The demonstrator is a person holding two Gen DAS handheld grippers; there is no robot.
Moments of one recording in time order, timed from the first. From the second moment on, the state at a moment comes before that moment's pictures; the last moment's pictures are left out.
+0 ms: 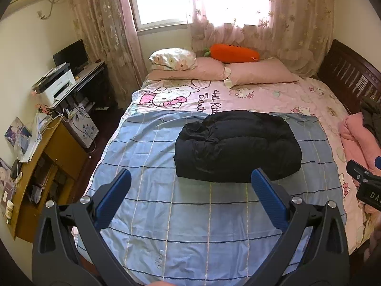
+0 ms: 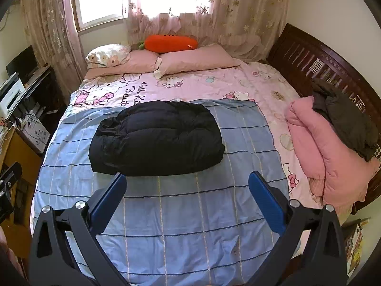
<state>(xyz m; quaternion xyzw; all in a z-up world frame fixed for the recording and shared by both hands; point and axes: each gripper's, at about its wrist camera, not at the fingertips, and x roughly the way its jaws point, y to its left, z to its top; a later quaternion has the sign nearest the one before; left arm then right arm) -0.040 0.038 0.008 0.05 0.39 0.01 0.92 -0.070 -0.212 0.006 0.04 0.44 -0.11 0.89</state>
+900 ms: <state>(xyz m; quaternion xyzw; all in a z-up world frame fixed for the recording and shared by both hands) -0.021 0.045 -0.012 0.03 0.42 0.02 0.90 -0.063 -0.221 -0.004 0.04 0.45 -0.11 0.89</state>
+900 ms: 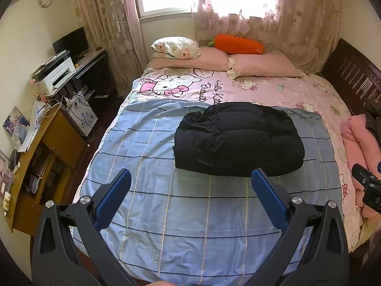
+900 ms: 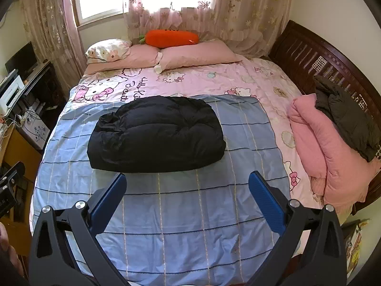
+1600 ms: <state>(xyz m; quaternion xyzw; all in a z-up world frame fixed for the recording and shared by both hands) -0.012 0.042 -0.019 0.03 0.43 0.02 0.90 -0.055 -0.228 -0.009 0.03 0.45 -0.10 0.89</state>
